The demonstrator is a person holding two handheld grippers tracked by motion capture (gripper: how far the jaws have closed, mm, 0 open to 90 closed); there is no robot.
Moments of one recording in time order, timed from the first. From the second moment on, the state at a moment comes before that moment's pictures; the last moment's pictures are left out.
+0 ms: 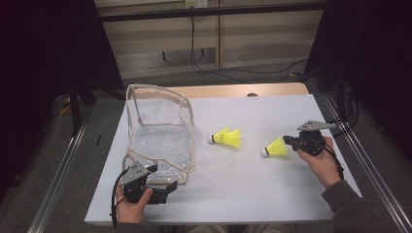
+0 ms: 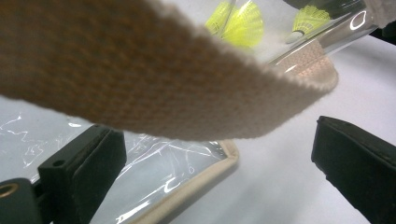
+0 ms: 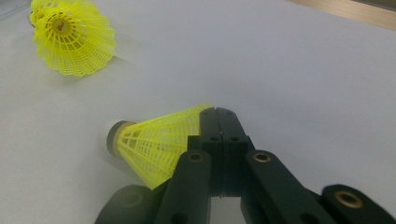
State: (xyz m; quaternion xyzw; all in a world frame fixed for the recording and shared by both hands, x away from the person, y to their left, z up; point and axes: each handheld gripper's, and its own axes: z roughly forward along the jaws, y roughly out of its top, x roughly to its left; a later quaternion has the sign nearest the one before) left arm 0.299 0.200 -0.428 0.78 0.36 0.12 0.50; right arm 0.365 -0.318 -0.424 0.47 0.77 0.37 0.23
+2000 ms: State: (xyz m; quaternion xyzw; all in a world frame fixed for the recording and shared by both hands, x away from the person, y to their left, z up) left arm 0.298 0.200 -0.427 0.78 0.36 0.13 0.50; right arm 0.348 -0.310 -0.427 0.49 0.75 0.41 0.18
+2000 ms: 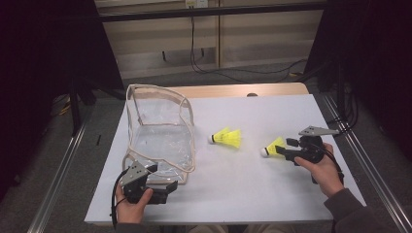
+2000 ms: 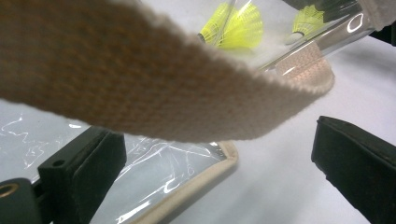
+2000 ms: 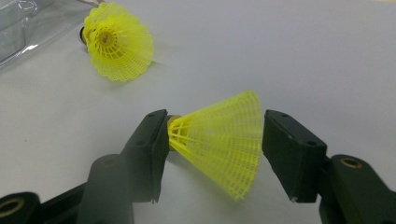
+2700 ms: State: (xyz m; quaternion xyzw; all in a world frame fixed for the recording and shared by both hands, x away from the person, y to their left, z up) left arm 0.298 0.199 -0.427 0.78 0.36 0.13 0.50; right arm 0.343 -0.297 -0.437 0.44 0.78 0.42 0.14
